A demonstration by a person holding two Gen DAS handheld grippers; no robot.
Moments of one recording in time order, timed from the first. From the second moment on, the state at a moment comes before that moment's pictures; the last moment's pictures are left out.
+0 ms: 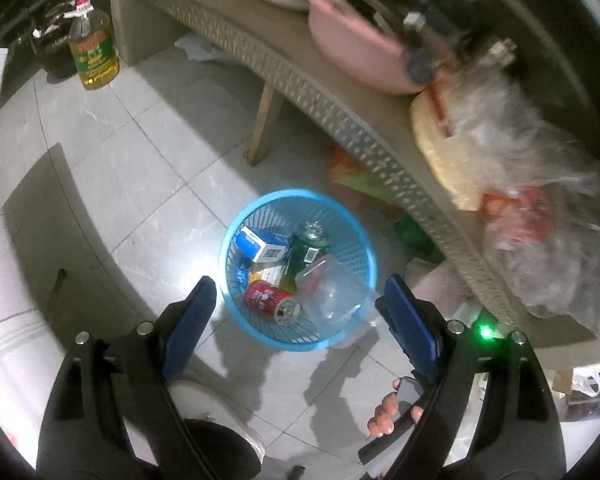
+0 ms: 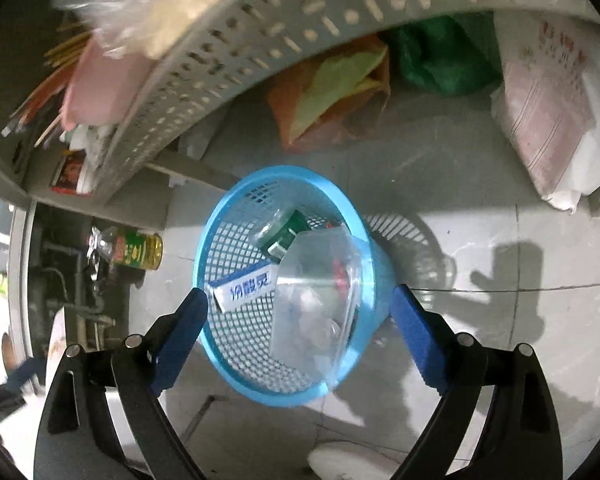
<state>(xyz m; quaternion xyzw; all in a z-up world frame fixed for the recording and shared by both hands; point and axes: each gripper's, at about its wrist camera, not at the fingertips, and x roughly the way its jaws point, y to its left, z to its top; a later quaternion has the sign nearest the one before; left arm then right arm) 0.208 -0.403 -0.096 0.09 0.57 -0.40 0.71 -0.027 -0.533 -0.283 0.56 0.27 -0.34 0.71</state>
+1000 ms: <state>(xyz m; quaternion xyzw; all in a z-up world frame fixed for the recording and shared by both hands) 0.193 0.063 0.017 -0.05 0.44 -0.22 0.87 0.057 -0.302 -0.027 0.23 0.32 0.00 0.92</state>
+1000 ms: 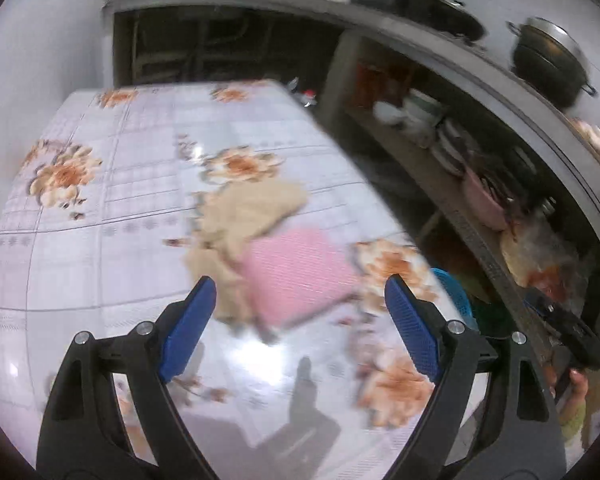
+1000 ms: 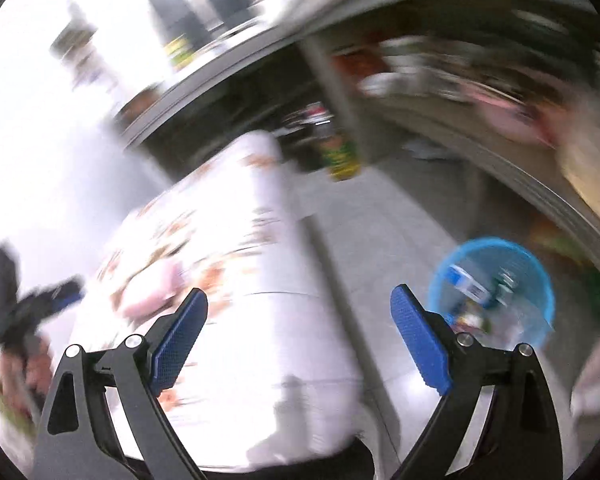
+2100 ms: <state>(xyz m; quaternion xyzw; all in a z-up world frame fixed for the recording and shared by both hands) 0.296 0.066 -0.062 -0.03 0.53 -0.19 0.82 0.233 -0.081 -0.040 -0.10 0.46 0.36 0.81</state>
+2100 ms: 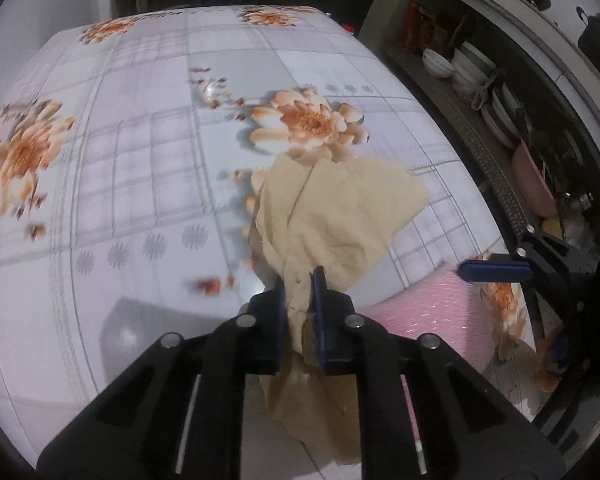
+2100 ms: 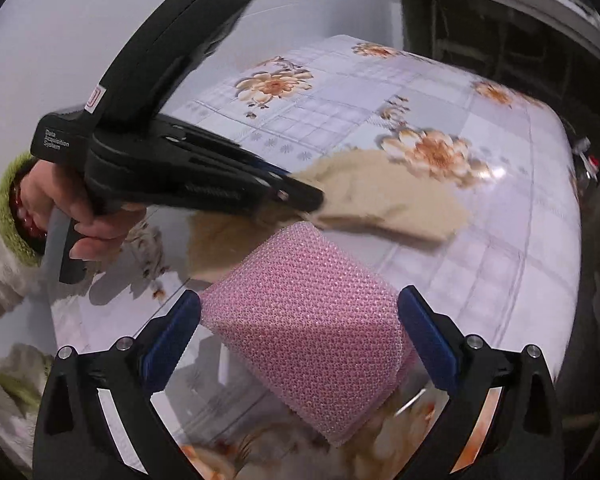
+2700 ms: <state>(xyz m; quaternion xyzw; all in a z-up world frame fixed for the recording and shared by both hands) 0.134 0.120 -0.038 -0.17 0.48 -0.16 0.85 0.110 -0.149 -0.027 0.06 0.44 0.25 0.86</state>
